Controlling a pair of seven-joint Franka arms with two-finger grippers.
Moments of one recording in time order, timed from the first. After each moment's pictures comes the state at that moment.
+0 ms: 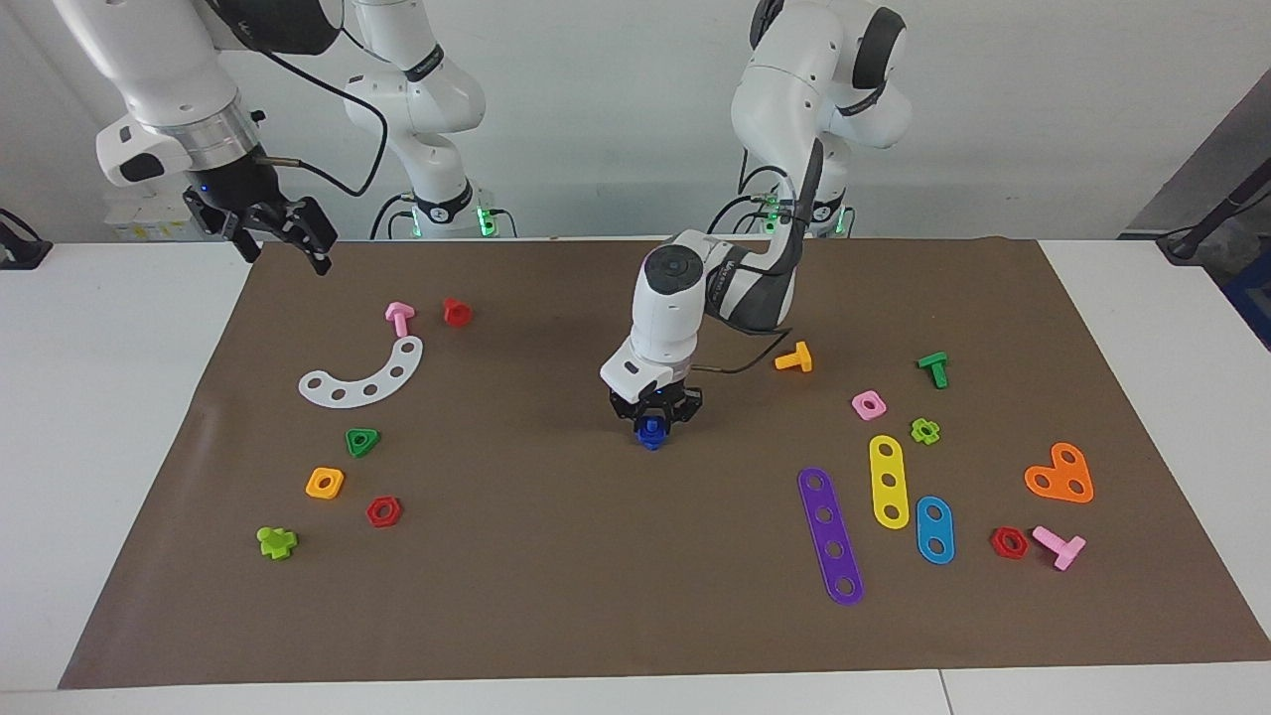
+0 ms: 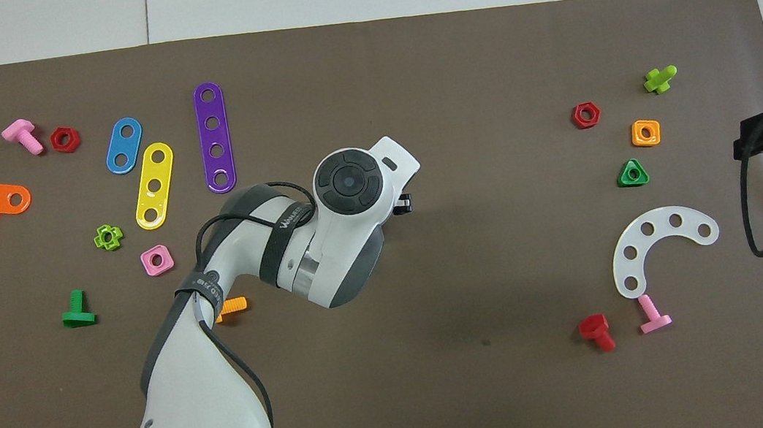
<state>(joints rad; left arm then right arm) -0.73 0.53 0.07 -1.65 -0.06 2.27 -0.50 0.01 -0.07 -0.06 -1.65 -0.01 1.59 0.20</state>
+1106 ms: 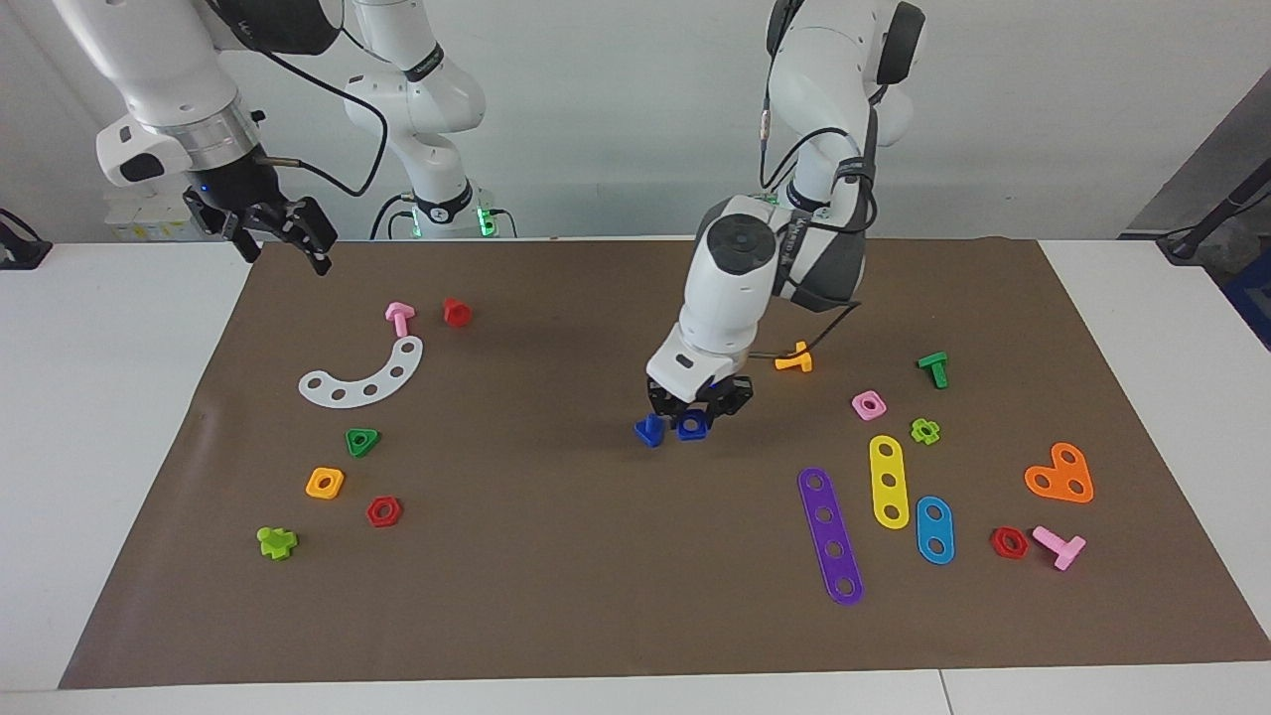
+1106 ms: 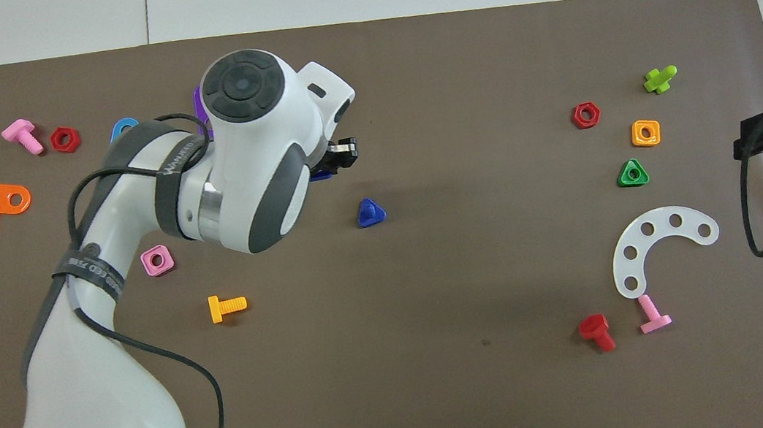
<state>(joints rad) -0.58 0.49 0.12 -1.43 -0.11 1.97 -0.37 0.01 -0.07 -0.06 -1.65 -0.01 1.59 0.20</state>
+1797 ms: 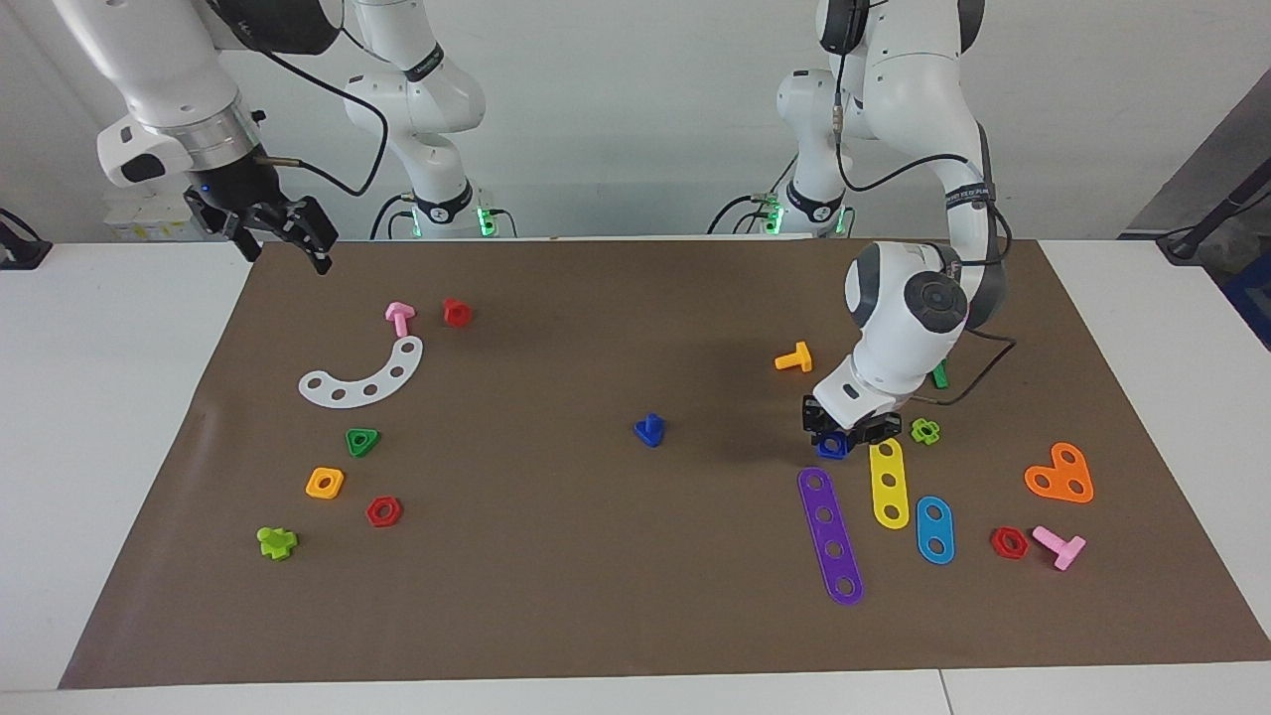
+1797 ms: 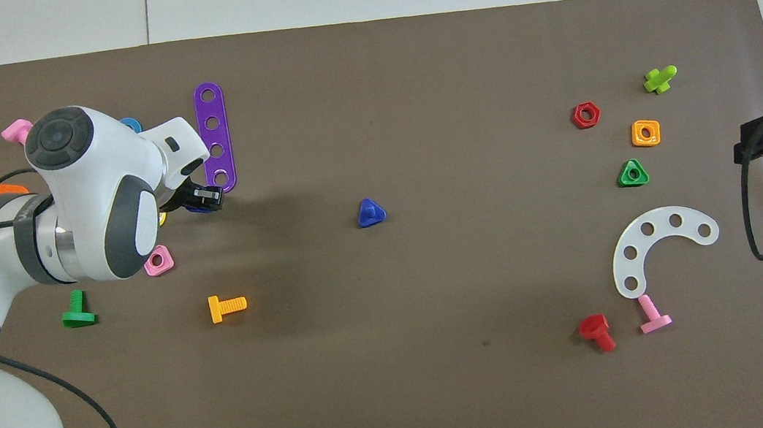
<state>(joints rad) -0.35 0.37 0.12 -1.85 -0.12 2.23 0.16 0.01 -0.07 -0.06 -1.65 -0.01 1.57 0.19</state>
